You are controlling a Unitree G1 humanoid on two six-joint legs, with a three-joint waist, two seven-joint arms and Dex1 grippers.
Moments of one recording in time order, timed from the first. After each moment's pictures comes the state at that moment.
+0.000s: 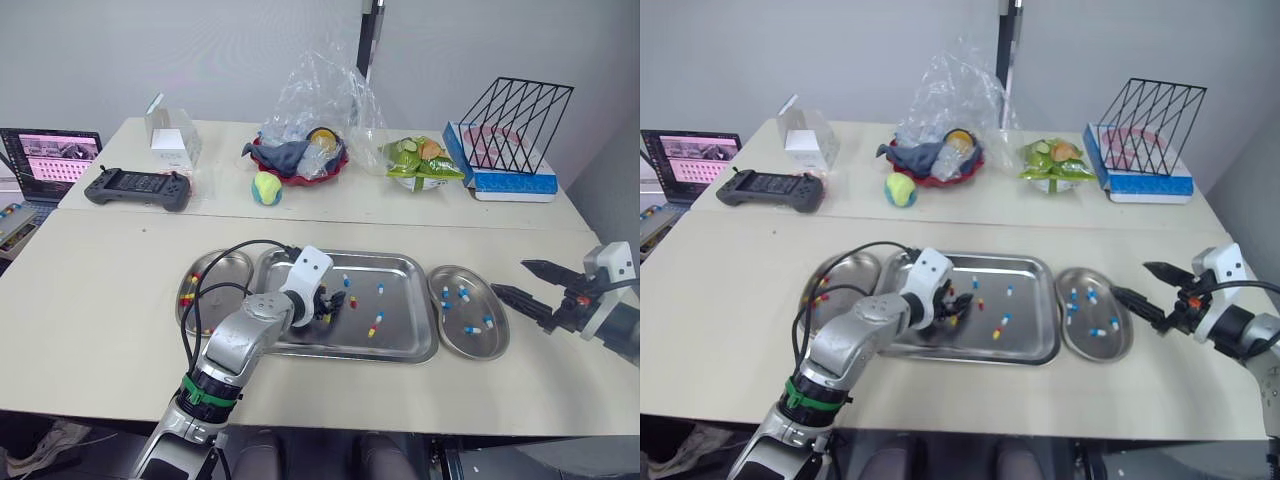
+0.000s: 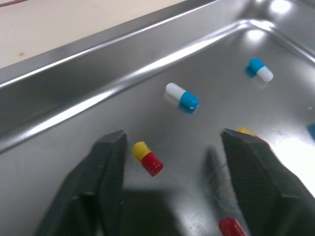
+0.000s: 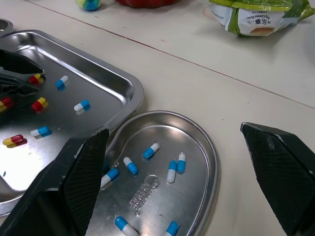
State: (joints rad) left arm -0.46 0.23 -0.30 -0.18 -0.21 0.89 -0.29; right arm -0.02 -0.85 -0.45 -0.04 0.59 0.42 0.95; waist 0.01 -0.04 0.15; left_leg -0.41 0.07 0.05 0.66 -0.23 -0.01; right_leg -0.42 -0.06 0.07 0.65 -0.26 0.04
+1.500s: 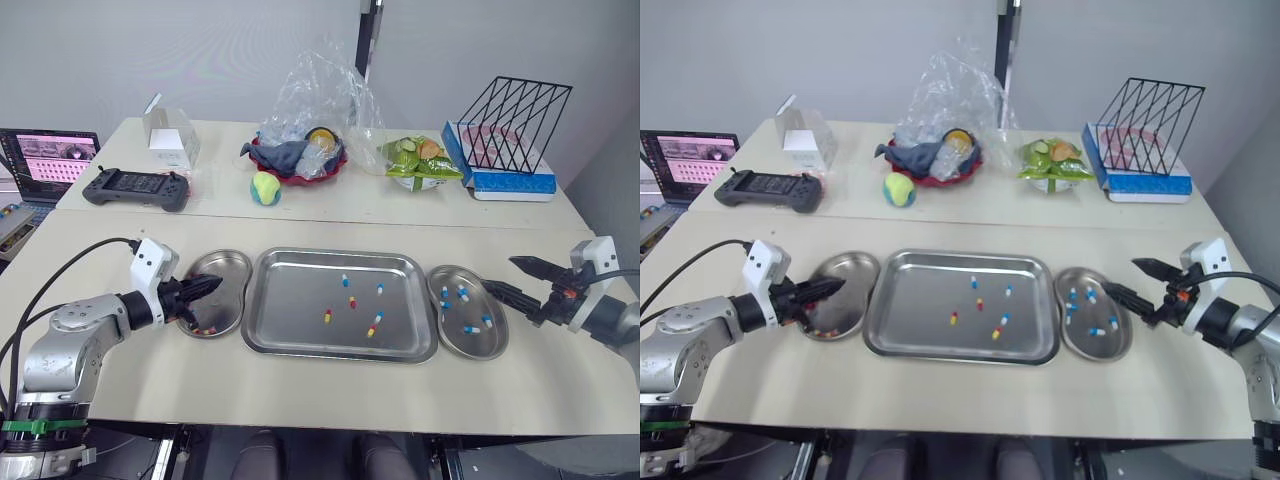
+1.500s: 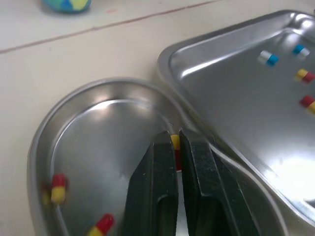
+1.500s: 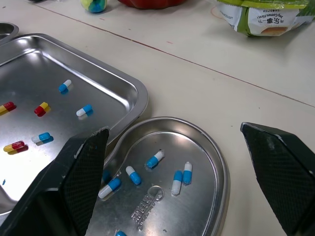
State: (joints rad) left arm -0.19 0.73 0.22 -0.05 -0.45 0.55 -0.88; right arm -0.11 -0.83 -0.40 0.03 0.56 0.42 0.98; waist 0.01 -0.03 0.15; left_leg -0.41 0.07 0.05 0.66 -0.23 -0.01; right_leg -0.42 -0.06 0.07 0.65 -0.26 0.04
